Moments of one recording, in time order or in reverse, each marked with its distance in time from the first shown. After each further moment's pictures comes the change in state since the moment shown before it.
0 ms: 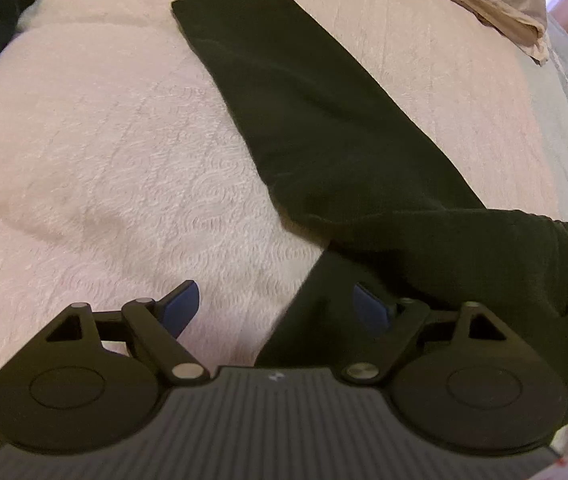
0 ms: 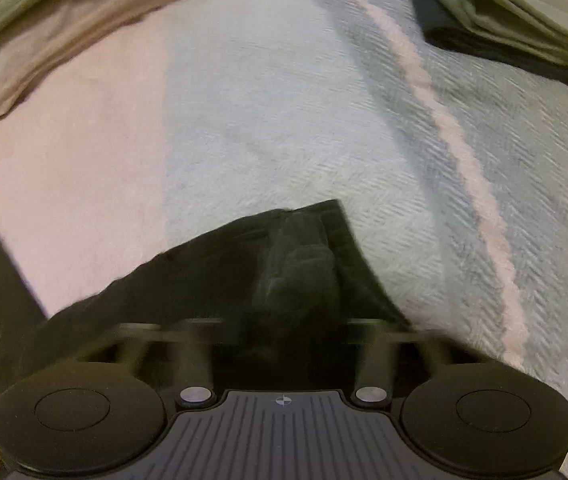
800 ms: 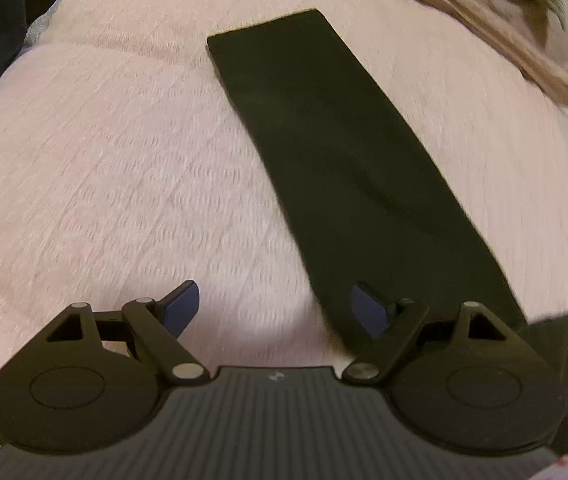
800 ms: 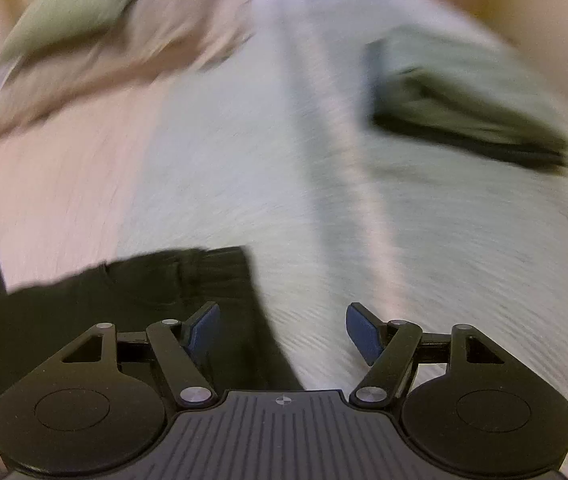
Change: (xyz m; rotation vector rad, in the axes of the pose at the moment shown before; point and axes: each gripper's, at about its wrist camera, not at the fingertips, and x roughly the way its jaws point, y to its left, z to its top) left arm 0.028 0.040 0.079 -0.103 -0.052 0.009; right arm -0.031 -0.065 -0.054 -0.189 -0.260 -0.012
